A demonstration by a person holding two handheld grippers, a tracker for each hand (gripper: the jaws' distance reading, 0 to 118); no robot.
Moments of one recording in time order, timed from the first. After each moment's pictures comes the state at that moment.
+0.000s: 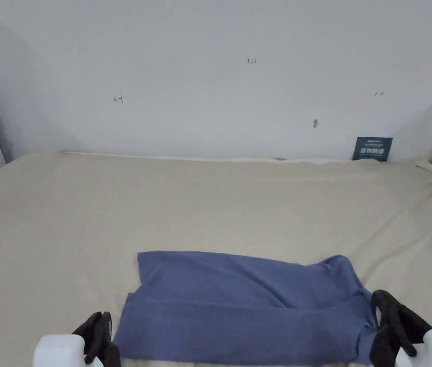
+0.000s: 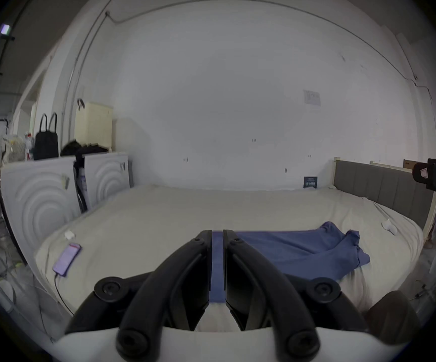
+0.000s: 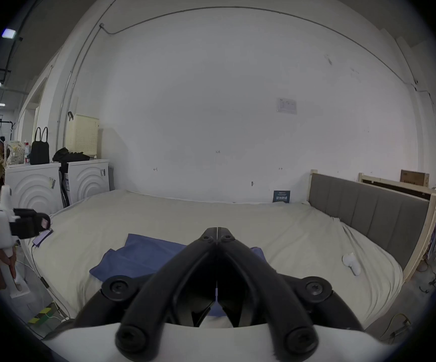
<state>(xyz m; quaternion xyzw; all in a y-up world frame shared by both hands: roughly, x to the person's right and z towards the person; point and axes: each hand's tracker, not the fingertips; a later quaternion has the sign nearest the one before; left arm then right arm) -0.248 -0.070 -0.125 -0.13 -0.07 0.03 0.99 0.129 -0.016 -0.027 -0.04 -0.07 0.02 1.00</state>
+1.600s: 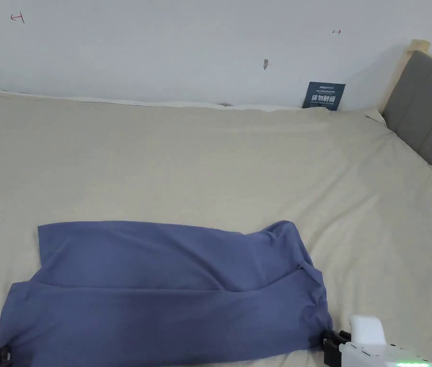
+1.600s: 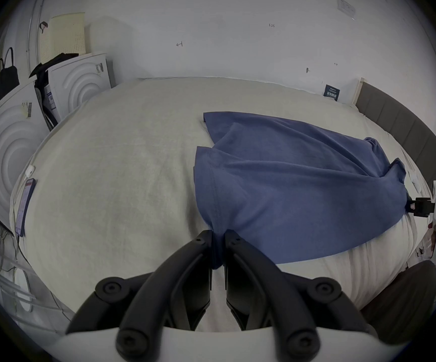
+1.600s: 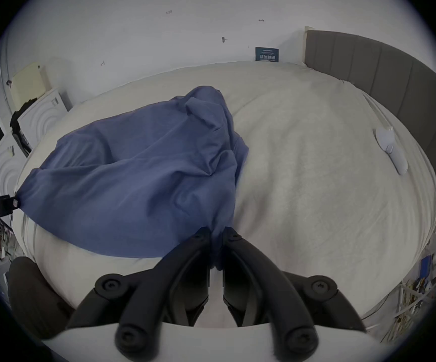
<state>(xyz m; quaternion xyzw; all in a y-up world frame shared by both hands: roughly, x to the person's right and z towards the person) -0.250 -0.195 -0.281 -0.38 -0.07 0.00 0.92 0.320 -0.215 -0.182 -0.40 -0.09 -0.07 0.91</state>
